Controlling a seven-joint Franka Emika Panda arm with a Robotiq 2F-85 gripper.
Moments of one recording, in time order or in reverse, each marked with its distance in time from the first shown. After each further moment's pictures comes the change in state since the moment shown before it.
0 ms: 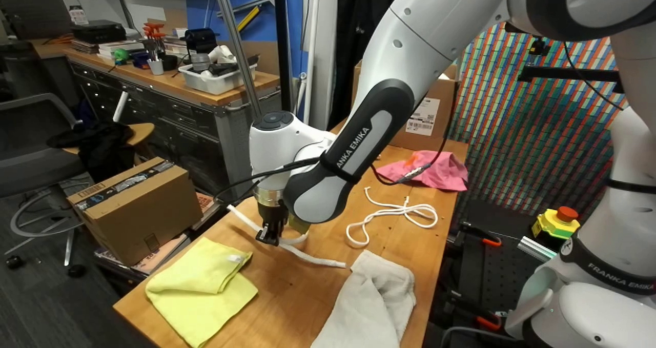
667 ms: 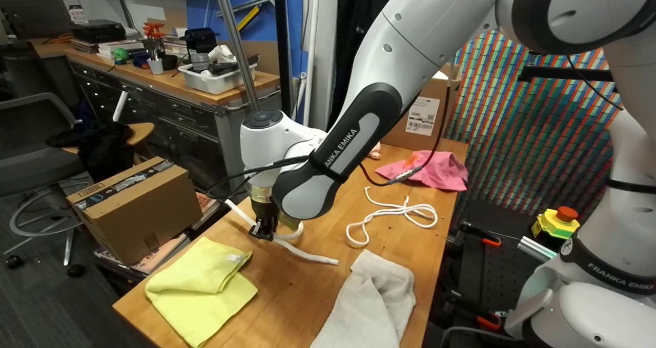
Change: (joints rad) arm 0.009 0.046 -0.022 0.086 0.000 -0.045 0.030
